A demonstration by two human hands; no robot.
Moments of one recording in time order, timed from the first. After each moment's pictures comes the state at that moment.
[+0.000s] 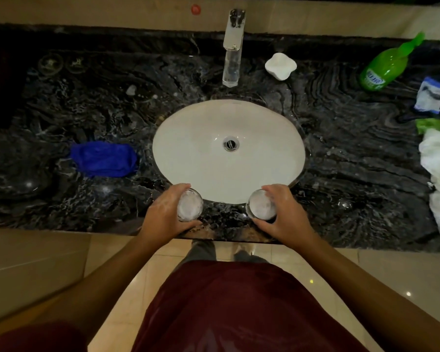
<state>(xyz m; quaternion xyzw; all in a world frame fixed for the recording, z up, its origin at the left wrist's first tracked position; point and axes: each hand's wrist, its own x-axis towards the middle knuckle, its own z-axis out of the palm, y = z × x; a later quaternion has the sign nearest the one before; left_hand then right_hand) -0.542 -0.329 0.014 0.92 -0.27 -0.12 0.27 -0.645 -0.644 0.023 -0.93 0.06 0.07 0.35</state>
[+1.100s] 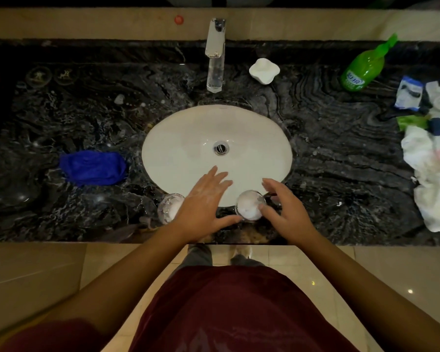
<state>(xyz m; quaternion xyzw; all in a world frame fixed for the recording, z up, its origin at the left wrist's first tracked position) -0.543 -0.434 0.040 0.88 -0.39 -0.16 0.23 -0.651 -0.665 0.039 -0.87 0.13 0.06 0.47</state>
